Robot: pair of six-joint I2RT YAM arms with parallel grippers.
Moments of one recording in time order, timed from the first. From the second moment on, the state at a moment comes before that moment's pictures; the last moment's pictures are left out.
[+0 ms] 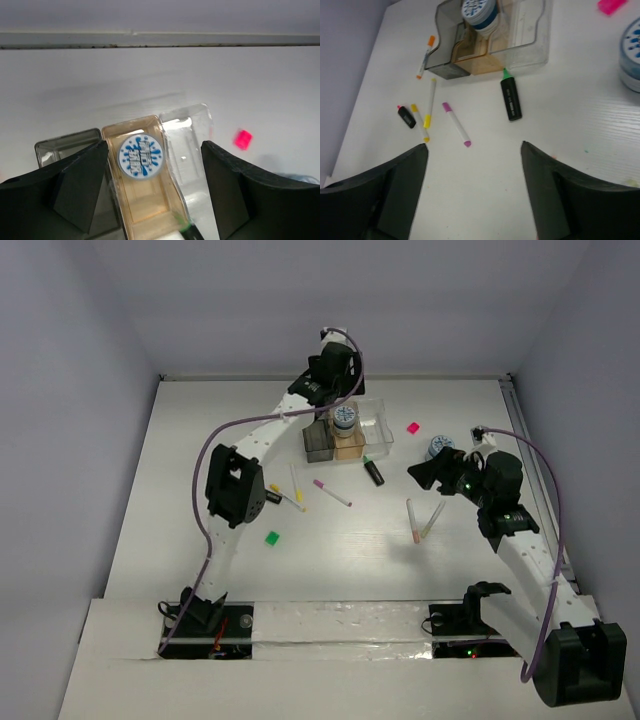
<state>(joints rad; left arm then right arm) -0.59 2.28 2.20 -0.41 -0.28 -0.43 0.09 0.89 0.56 0.03 -0.48 0.51</state>
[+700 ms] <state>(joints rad) -0.74 0.84 0.79 0.06 -0.17 -0.58 0.09 1.33 0.79 -0.11 0.13 0.45</state>
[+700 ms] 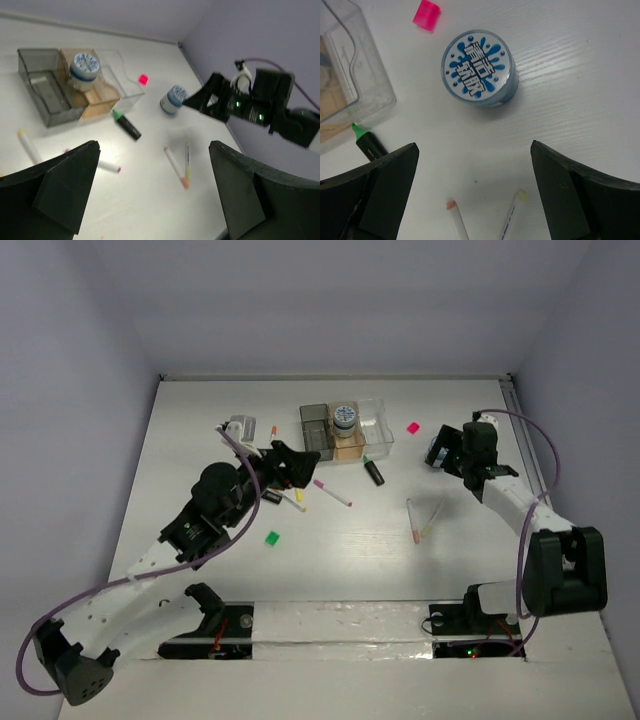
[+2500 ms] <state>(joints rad) -0.72 0.55 0.73 -0.36 -0.17 -0.28 0.55 1.75 1.45 -0.16 0.25 0.21</state>
